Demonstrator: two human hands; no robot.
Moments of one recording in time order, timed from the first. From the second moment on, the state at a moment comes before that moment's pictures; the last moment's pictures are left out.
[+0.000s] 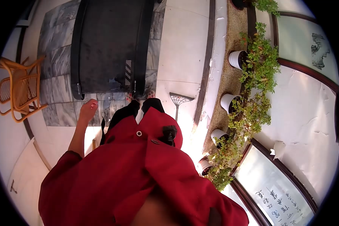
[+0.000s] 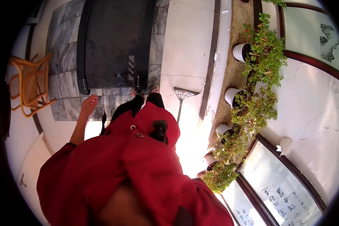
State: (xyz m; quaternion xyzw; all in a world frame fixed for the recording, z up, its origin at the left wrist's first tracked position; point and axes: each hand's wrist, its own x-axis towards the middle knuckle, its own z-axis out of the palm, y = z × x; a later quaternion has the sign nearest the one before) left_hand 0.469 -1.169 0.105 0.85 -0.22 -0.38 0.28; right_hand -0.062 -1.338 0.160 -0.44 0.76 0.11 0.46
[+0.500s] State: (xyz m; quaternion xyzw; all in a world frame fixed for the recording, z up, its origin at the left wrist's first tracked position) left_hand 0.428 -1.194 0.074 0.82 -0.33 -0.41 0.22; right_hand -0.028 -1.416 0.127 -0.43 0.75 0.01 0.49
